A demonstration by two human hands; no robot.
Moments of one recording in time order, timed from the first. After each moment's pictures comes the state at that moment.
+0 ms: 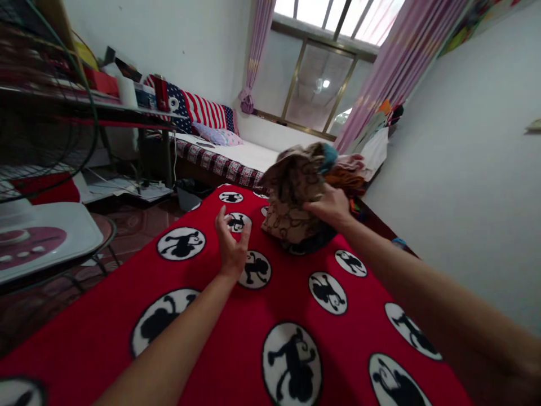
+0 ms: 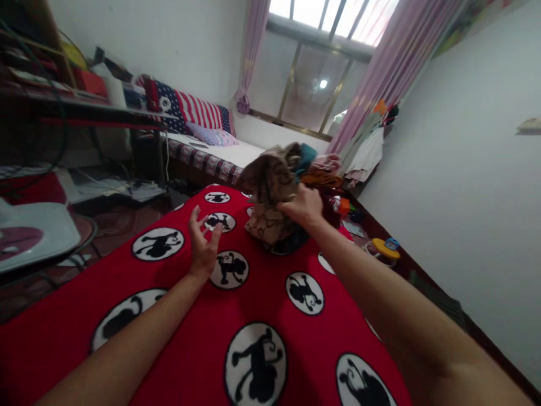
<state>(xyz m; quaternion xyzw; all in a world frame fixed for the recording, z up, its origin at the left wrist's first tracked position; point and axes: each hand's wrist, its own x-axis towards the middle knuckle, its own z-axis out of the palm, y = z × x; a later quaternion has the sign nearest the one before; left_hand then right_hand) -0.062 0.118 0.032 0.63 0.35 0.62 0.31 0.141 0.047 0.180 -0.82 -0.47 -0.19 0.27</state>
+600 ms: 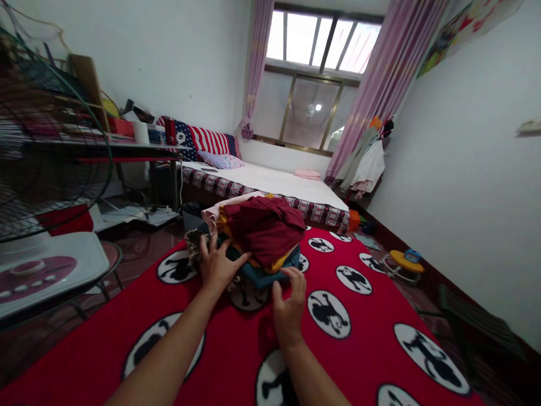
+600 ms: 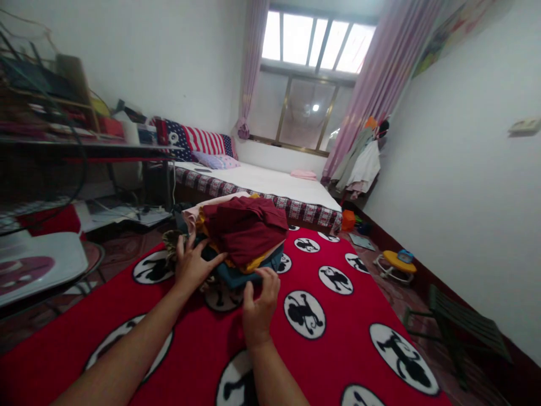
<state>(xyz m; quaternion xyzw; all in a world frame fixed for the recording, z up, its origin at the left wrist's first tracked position) -0.083 0.141 0.024 0.76 0.48 0.44 0.09 0.037 -0.005 -0.004 -0.65 -0.45 -0.12 0.60</state>
